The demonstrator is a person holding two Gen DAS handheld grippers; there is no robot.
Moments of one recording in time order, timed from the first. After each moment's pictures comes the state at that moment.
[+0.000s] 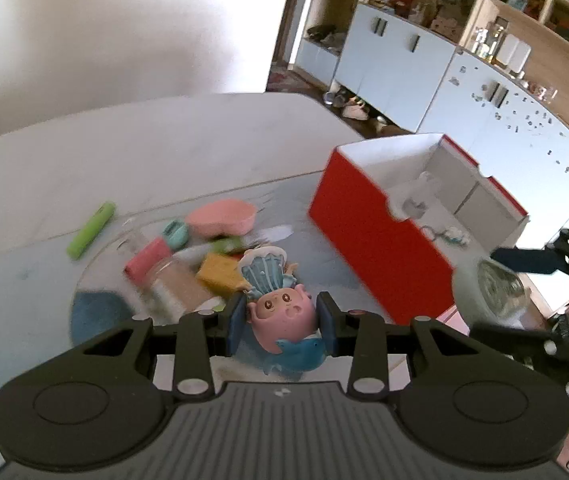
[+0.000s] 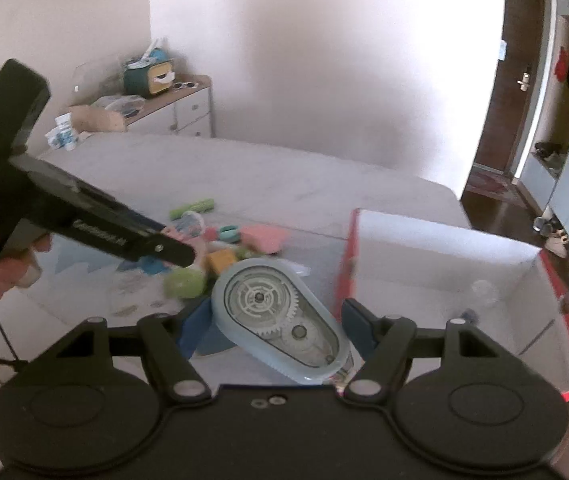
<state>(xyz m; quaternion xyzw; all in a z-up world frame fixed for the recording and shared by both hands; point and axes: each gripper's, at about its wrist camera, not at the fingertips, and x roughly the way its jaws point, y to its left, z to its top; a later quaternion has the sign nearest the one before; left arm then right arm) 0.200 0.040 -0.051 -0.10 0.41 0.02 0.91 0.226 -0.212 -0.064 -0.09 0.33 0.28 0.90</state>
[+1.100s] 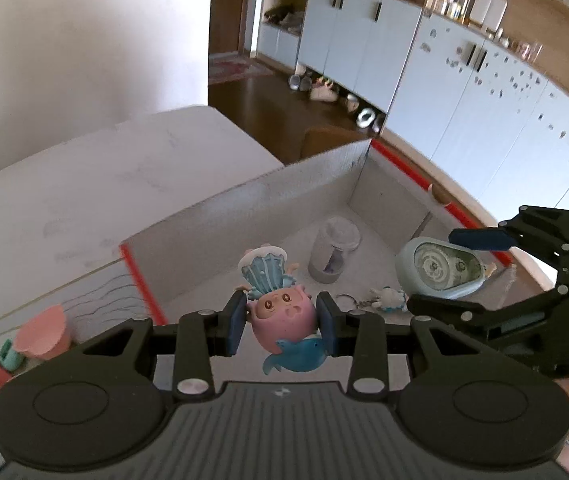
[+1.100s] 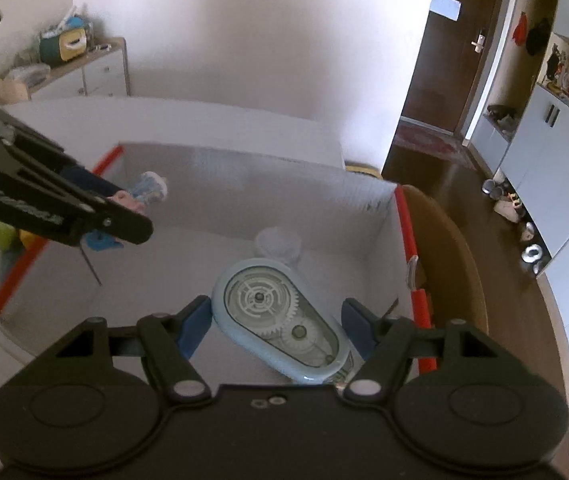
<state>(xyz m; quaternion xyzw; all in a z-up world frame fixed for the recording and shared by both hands) 0.380 -0.115 -0.063 -0.04 0.44 0.00 0.90 0.343 -0.361 -0.126 -0.13 0.38 0.21 0.89</state>
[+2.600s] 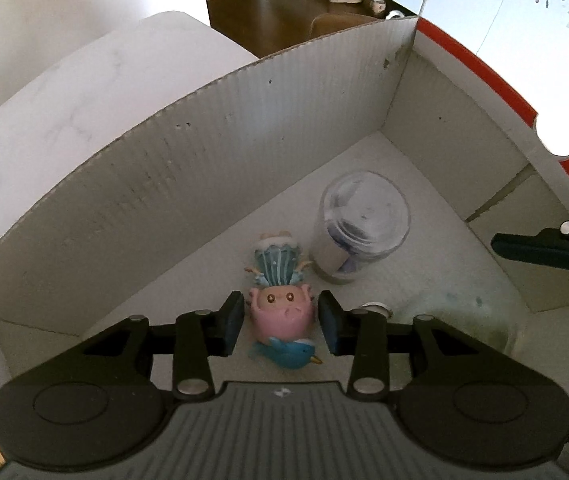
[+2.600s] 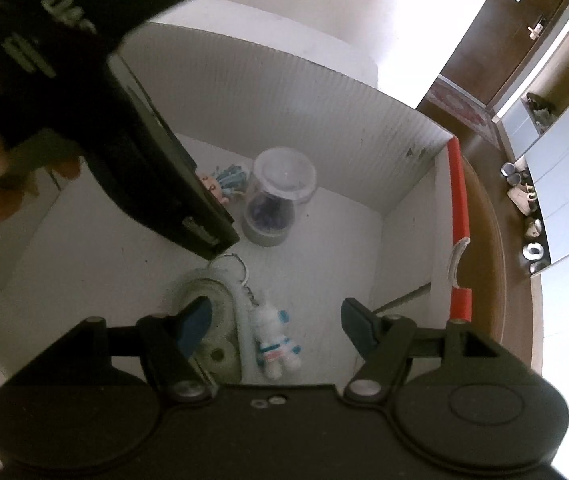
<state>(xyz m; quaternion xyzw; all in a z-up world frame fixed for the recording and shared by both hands) 0.479 -0.143 -0.146 -0.01 0.57 0.03 0.82 0.379 -0.332 -0.171 -0.23 0.47 0.22 0.82</state>
